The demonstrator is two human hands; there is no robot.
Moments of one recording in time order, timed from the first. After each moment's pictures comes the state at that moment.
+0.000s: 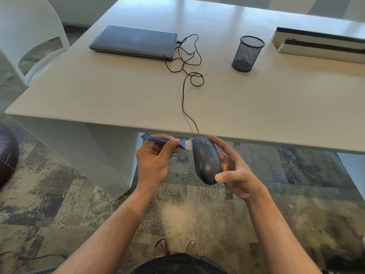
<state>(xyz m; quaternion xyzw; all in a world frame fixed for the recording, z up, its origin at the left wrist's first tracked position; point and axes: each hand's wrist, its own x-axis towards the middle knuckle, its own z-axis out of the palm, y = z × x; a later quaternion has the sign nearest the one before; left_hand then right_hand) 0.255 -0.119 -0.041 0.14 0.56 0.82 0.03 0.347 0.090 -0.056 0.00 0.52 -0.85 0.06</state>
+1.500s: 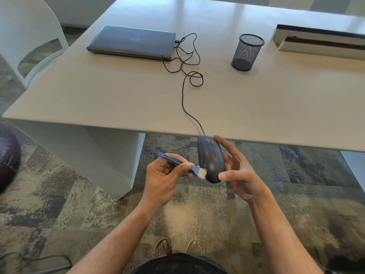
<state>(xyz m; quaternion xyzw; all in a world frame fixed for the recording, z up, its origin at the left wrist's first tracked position) 0.285 -0.117 -0.046 0.19 0.53 0.81 0.14 0.346 0.101 -0.058 0.02 0.52 -0.86 0.02</state>
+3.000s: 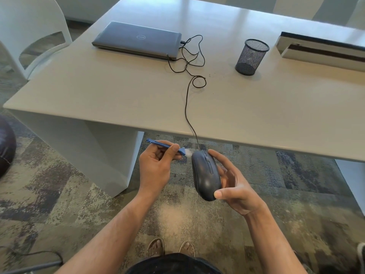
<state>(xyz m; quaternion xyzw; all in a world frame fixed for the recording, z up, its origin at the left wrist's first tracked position) 0.257 -0.115 -0.057 0.10 0.62 0.78 0.03 0.364 0.085 -0.069 0.02 0.52 -0.85 0.09</state>
